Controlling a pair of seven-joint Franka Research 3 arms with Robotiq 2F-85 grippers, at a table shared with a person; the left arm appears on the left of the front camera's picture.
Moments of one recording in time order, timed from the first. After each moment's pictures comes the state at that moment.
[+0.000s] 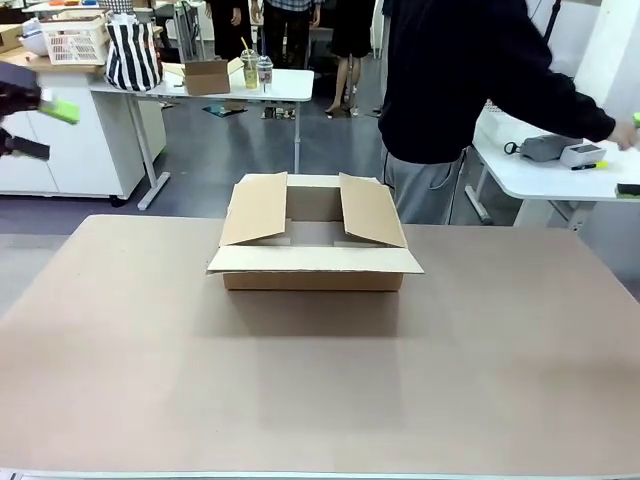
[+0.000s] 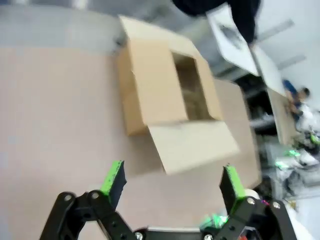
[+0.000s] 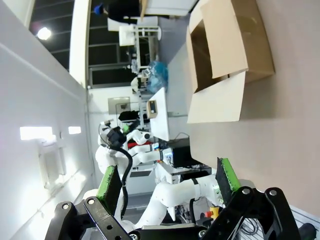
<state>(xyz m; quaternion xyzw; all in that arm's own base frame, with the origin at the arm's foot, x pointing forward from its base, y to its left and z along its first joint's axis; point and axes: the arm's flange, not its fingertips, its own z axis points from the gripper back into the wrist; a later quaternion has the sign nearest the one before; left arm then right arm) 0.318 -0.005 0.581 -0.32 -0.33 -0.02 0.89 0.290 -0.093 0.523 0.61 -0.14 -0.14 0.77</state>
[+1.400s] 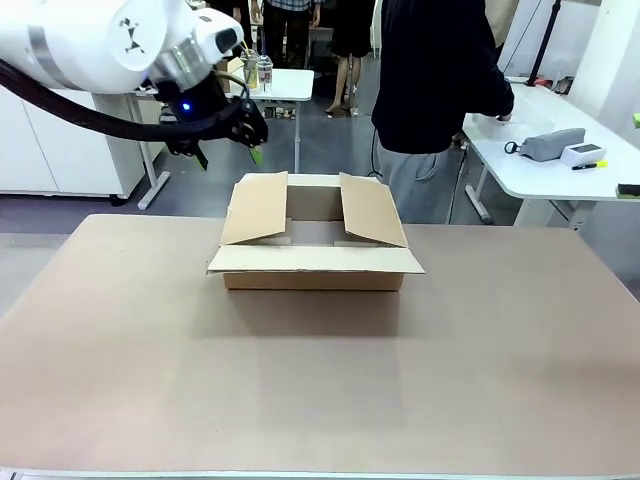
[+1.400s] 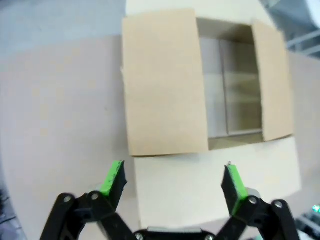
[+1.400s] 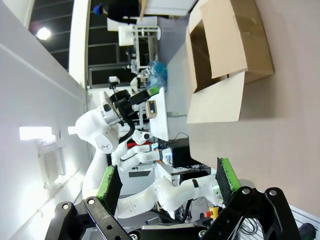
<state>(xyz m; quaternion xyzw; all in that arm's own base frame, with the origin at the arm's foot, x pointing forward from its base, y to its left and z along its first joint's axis) 0.455 -0.250 0.534 -0.09 -0.19 -0.05 0.98 0.290 -0.093 0.523 0.60 -0.14 -0.14 0.77</state>
